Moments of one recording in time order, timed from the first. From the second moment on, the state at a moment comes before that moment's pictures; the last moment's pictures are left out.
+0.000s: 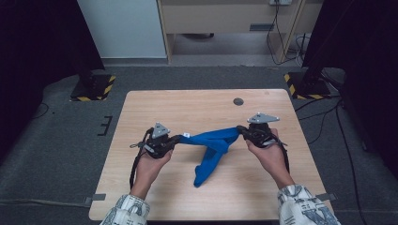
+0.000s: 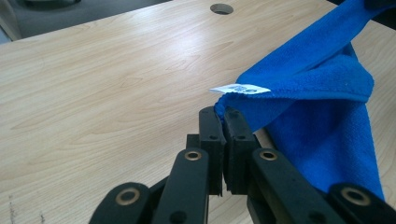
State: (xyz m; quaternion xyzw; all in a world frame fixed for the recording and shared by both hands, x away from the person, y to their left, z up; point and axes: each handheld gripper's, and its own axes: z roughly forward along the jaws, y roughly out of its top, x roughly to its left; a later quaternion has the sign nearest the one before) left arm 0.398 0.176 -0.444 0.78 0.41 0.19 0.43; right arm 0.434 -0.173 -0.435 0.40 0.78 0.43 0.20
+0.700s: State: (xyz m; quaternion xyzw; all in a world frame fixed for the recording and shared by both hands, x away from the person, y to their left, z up) left arm 0.391 0.169 -0.385 0.78 0.38 0.22 0.45; right arm 0.417 -0.199 -0.389 0.38 0.77 0.46 0.21
